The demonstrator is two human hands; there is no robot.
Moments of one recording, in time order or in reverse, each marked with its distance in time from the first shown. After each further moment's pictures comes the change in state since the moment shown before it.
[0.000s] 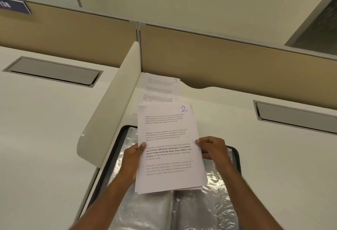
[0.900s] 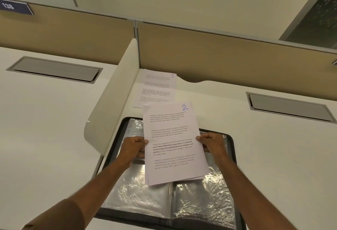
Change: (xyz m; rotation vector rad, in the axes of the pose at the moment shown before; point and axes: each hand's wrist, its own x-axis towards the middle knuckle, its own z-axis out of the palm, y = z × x) left_hand -0.008 -0.001 -0.017 0.278 -0.095 0.042; right_hand -0.019 0.035 -0.010 0.038 0.070 -0.052
